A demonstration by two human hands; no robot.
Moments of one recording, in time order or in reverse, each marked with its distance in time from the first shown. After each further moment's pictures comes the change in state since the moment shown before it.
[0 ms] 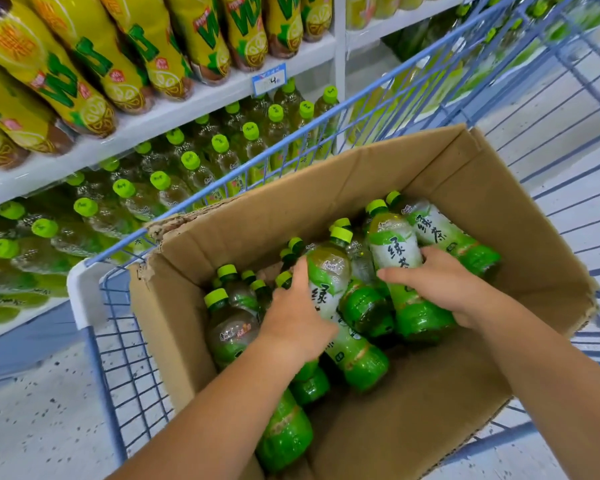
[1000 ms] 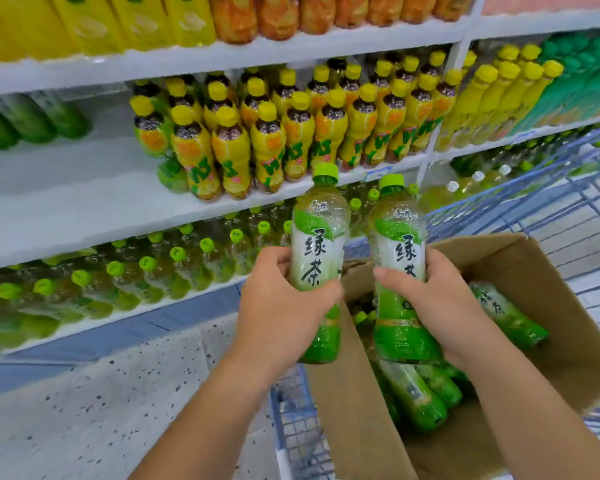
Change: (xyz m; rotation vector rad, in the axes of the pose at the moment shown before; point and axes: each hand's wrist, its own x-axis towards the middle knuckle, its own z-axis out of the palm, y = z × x) left_hand -0.175 -0.059 -0.206 -0.653 0.508 0.238; right_hand -0.195 -0.175 0.117 0.307 0.029 -0.437
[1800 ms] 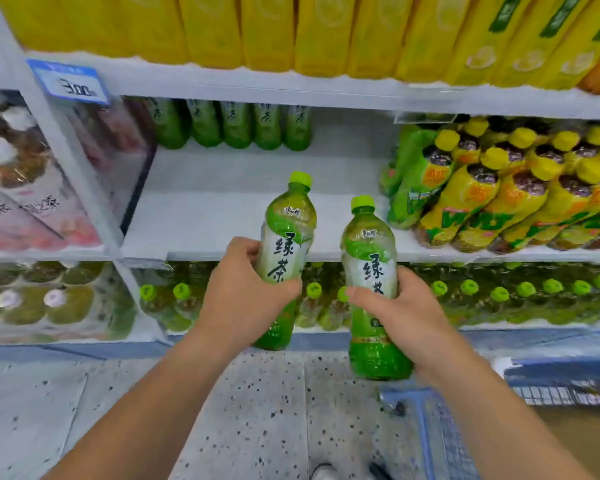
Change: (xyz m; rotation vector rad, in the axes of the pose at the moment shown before) left_hand 0.108 -0.133 -0.380 0.177 0.381 0.024; right_hand 0.014 -0.056 0.412 -0.177 -0.301 -0.068
